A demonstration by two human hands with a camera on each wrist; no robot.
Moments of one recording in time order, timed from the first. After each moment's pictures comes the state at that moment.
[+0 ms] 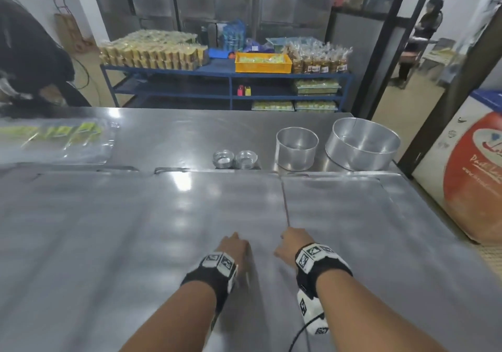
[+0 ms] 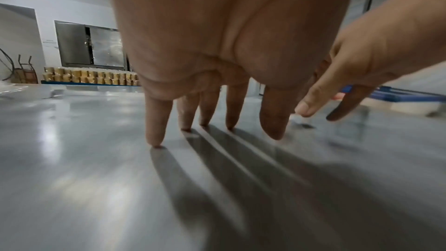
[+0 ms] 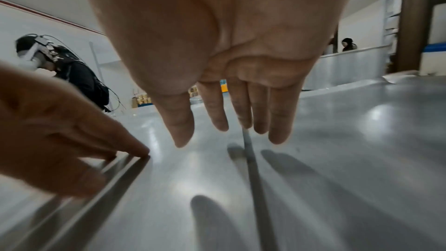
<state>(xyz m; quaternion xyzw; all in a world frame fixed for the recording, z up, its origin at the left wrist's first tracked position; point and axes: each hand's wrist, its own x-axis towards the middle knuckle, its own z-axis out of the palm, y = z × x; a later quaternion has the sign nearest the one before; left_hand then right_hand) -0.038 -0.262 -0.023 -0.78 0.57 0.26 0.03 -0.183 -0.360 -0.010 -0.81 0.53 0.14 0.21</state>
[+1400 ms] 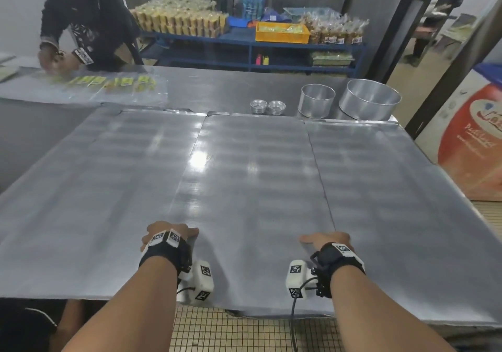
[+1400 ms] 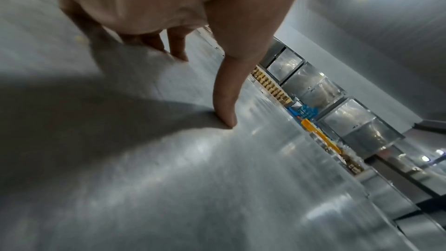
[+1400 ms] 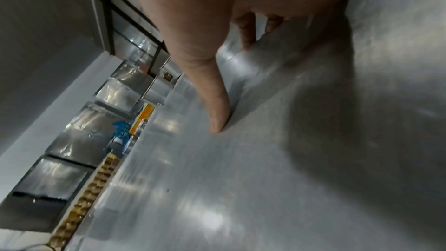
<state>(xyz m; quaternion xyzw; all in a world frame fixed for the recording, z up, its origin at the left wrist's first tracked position) 0.040 0.104 -0.053 -0.92 -0.02 0.32 -0.21 -0.291 -0.079 -0.066 -0.43 0.80 -0.07 0.40</state>
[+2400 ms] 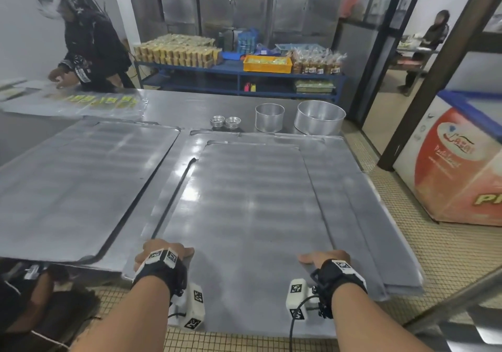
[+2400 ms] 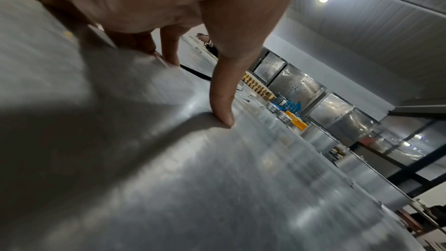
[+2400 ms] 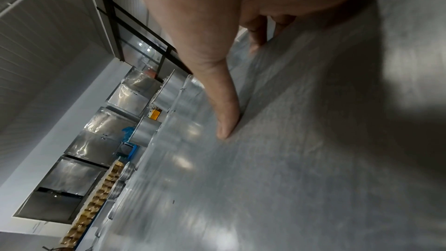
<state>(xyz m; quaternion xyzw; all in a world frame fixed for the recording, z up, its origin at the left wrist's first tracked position) -0.232 0.069 -0.029 -0.94 0.02 0.30 -0.16 -0.555 -0.140 -0.049 -0.47 0.77 -0.07 0.43</state>
